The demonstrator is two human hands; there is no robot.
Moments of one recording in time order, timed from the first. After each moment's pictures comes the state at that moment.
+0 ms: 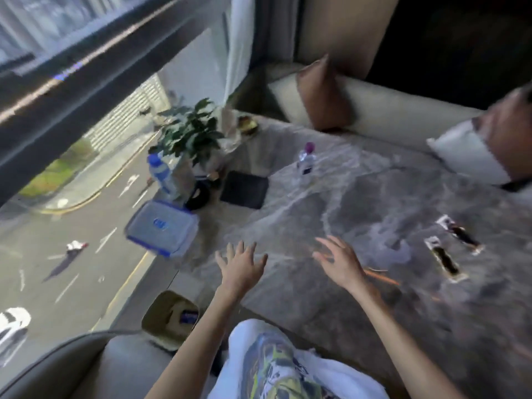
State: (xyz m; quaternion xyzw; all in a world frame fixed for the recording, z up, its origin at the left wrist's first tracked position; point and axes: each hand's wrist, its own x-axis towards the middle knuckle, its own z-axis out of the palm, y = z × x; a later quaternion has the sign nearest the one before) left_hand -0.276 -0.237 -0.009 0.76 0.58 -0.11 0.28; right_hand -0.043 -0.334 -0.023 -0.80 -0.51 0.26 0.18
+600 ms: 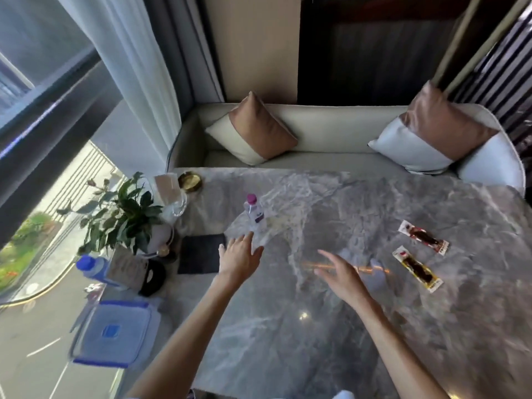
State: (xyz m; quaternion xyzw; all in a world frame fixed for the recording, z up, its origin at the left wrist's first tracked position) left_hand -0.101 -0.110 0.039 0.87 0.45 -0.09 0.19; right_hand 0.073 -0.306 -0.021 -0.82 -0.34 0.33 0.32
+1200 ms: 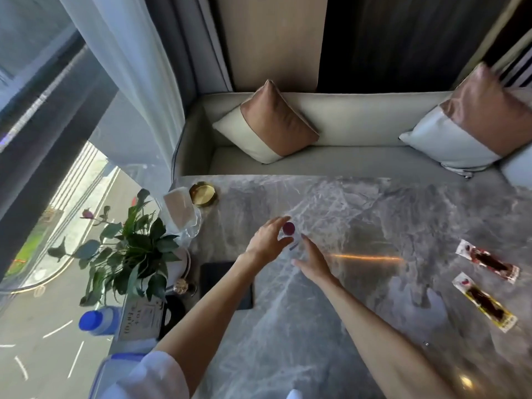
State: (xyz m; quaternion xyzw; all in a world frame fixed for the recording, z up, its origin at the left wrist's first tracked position) left_hand -0.034 0.061 -0.008 0.89 0.32 -0.05 0.33; right_hand 0.052 -0.068 -0.082 -0.81 -0.26 0.40 0.34
